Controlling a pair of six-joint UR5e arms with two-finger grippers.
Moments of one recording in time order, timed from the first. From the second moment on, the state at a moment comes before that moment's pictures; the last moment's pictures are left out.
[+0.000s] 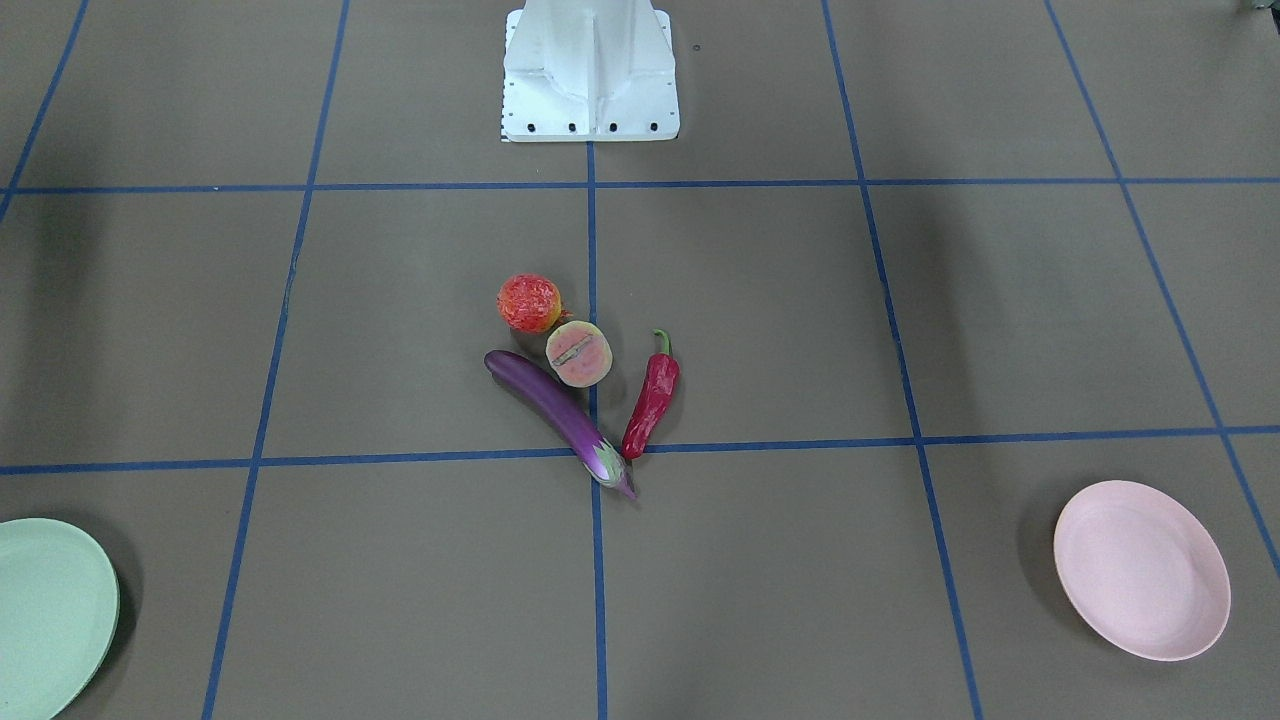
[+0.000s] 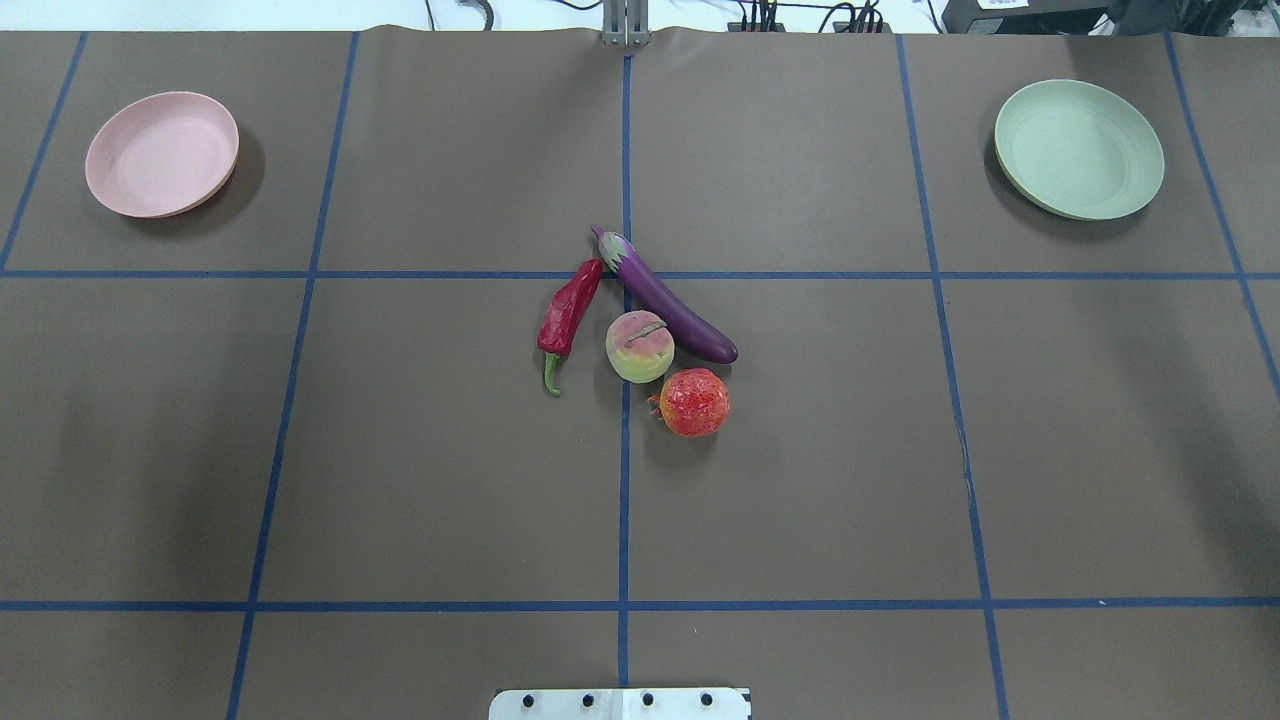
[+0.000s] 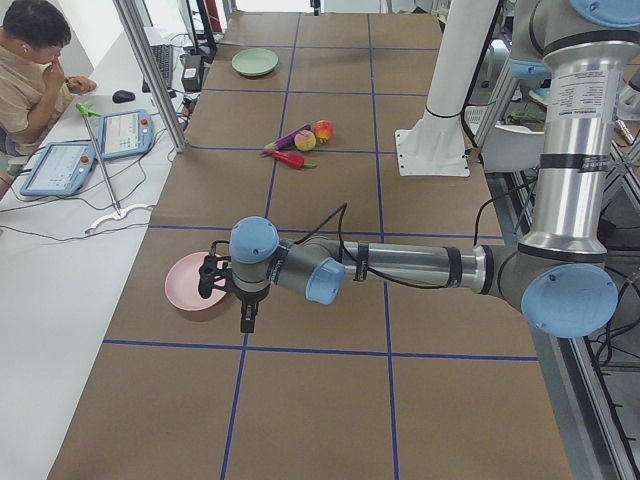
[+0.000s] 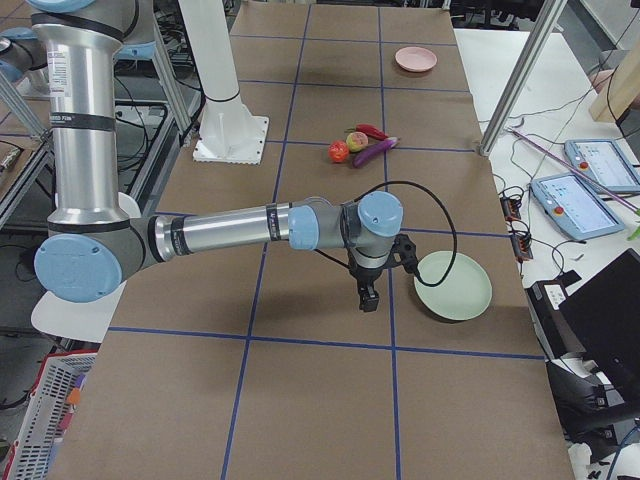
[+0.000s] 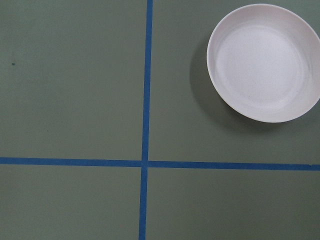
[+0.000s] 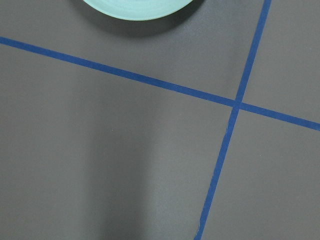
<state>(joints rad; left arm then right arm) -1.52 -1.60 -1.58 -1.90 -2.38 -0.32 1.46 -1.58 1.76 -1.68 2.36 -0.14</state>
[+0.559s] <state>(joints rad) -1.52 -1.57 -1.70 -1.73 -2.39 -0.32 1.46 -1.58 1.76 -1.68 2.37 -0.13</state>
